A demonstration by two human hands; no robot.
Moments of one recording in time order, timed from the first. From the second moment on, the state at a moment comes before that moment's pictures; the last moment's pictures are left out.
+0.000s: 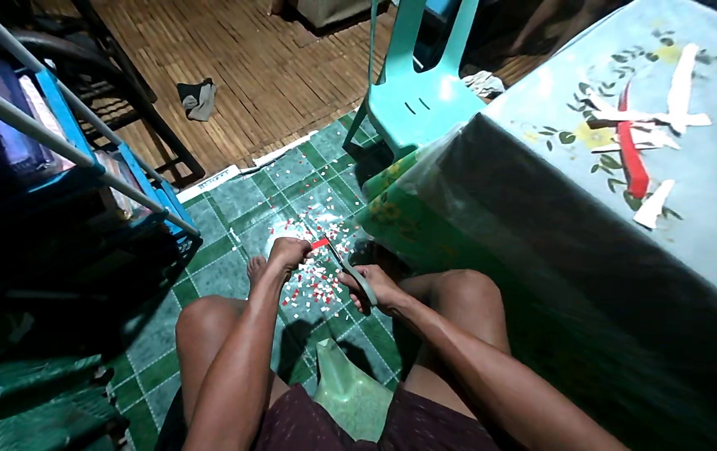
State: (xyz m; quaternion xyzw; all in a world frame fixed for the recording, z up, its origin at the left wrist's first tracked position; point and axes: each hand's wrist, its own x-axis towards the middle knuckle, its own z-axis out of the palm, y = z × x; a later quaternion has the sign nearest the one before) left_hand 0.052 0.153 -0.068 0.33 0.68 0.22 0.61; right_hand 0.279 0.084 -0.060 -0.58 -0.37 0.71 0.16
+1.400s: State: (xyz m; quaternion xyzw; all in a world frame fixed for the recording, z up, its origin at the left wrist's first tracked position) left_hand 0.056 0.150 -0.060 0.37 0.65 0.22 0.63; right_hand 0.277 0.089 -0.059 -0.53 -0.42 0.71 0.19
